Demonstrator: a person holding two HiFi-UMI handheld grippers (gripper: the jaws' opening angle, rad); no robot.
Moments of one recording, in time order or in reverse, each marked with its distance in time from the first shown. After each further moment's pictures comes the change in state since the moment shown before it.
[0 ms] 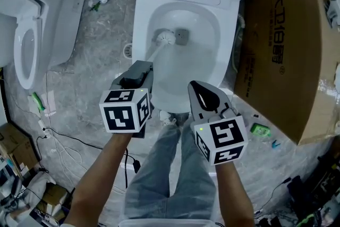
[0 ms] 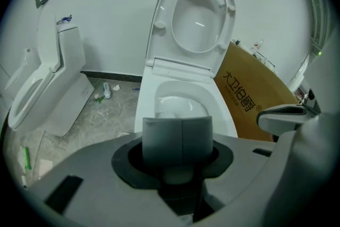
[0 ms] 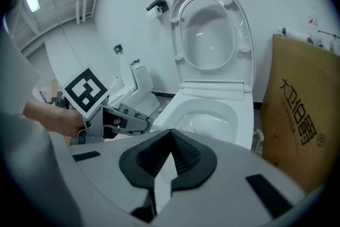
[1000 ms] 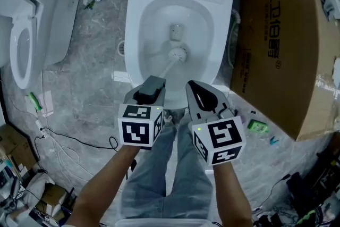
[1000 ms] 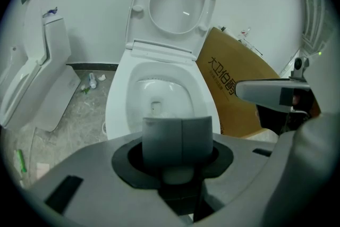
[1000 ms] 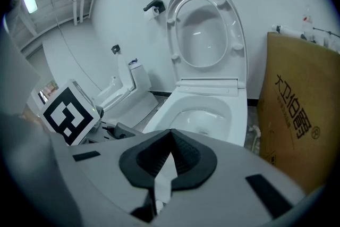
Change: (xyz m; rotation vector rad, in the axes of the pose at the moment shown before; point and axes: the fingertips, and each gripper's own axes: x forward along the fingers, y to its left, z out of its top) left arm 0.005 -0.062 -0.063 0.054 0.096 -0.091; right arm -0.014 -0.008 -0.015 0.021 0.005 -0.016
